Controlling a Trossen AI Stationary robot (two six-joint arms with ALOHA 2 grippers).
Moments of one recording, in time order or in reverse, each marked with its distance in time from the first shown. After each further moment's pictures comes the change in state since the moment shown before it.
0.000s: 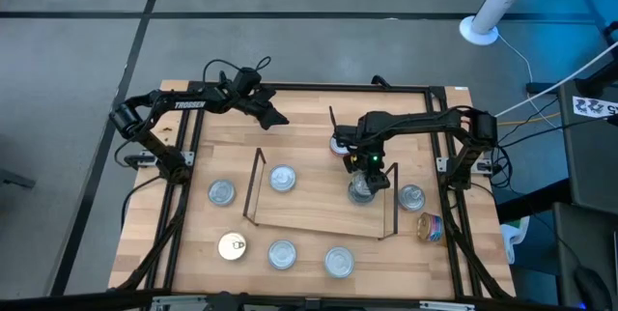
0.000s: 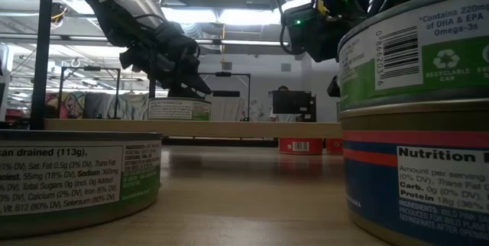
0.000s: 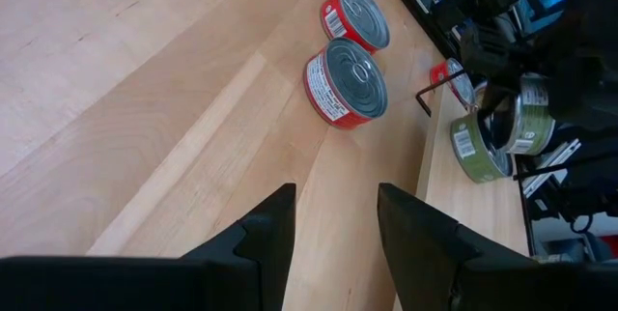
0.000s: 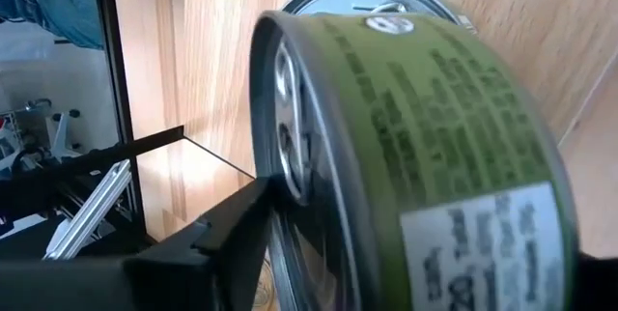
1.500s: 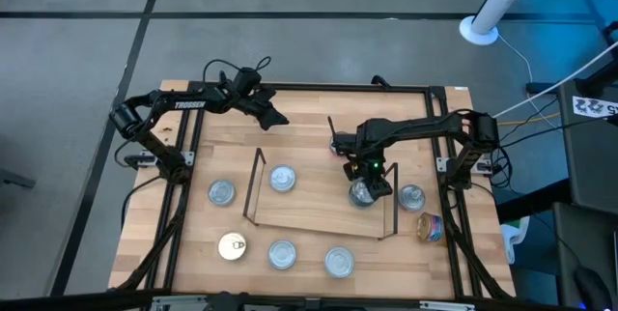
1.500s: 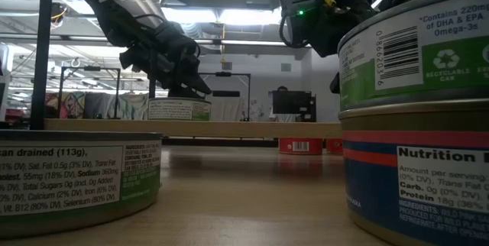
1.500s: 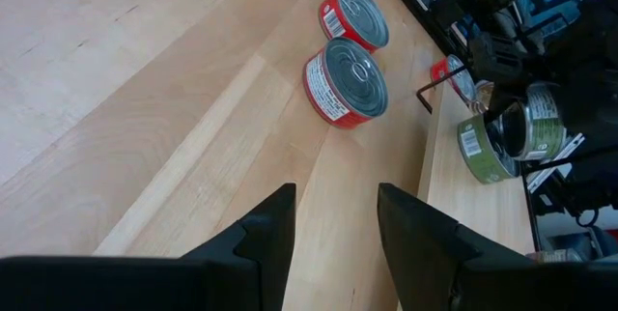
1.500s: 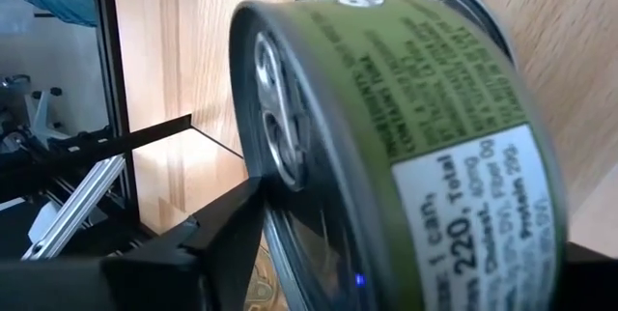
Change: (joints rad) left arm 0.000 0.000 0.000 0.000 0.000 0.024; right arm 0.072 -0.001 0.001 0.000 0.031 0.018
